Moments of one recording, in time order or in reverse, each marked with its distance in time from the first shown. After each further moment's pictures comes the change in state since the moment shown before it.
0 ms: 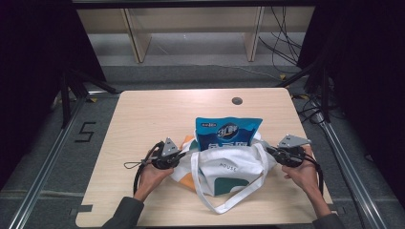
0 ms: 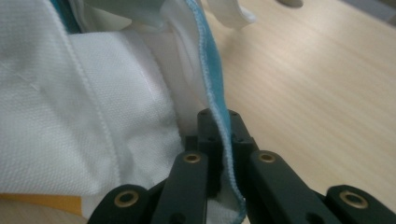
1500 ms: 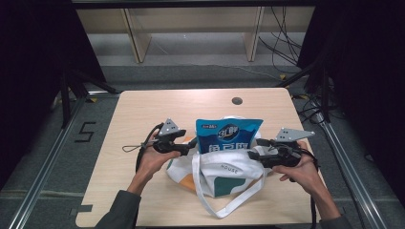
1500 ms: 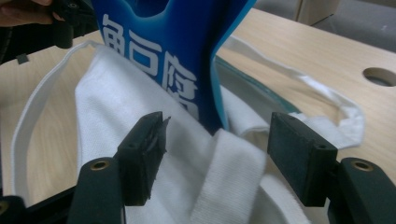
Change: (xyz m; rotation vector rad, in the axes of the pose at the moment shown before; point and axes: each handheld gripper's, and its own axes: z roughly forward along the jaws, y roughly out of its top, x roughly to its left) left arm 0.011 0.065 -0.017 -0.145 -0.124 -0.120; right arm 0.033 0.055 -0.034 -0.181 0.316 0.095
